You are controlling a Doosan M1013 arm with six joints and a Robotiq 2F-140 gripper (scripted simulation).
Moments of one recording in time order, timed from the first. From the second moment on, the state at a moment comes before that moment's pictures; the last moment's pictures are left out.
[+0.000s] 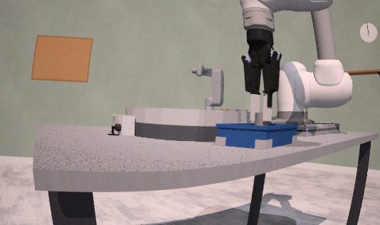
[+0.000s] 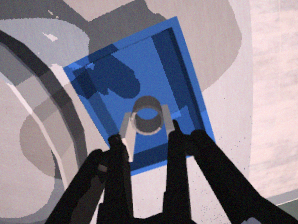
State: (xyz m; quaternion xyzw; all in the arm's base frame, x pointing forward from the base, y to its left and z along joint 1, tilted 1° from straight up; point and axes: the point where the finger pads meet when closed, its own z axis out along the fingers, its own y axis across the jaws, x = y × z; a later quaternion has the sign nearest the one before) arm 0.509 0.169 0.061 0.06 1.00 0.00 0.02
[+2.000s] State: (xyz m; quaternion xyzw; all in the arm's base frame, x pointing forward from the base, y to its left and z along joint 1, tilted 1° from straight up) arm 0.510 0.168 0.032 0.06 1.00 0.00 0.02
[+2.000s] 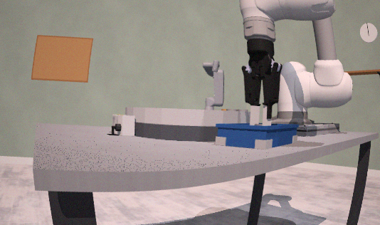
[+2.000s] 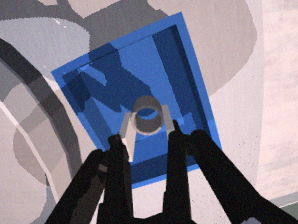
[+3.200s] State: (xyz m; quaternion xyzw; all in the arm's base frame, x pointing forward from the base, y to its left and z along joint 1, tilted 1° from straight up) arm 0.510 0.168 0.026 0.06 1.00 0.00 0.02
